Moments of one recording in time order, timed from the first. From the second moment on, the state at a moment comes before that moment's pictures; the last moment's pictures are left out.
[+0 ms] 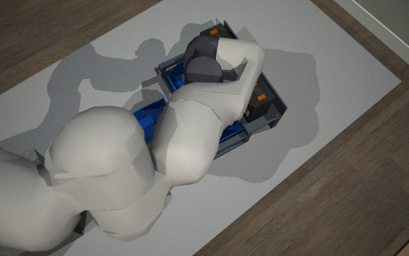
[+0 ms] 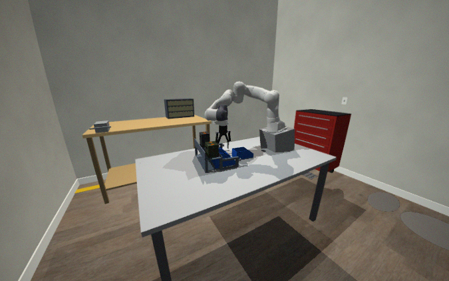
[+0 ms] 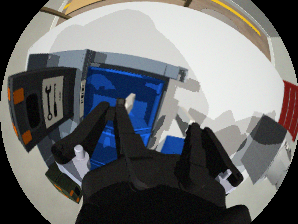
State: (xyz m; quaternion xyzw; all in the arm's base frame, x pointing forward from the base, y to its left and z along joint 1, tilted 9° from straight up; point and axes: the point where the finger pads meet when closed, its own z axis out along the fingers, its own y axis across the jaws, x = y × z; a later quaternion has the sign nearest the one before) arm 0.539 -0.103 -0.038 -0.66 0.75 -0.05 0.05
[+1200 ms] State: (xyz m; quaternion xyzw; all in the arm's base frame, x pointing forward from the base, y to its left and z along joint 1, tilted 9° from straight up) arm 0.542 -0.103 -0.050 -0.66 0.75 -0.05 0.05
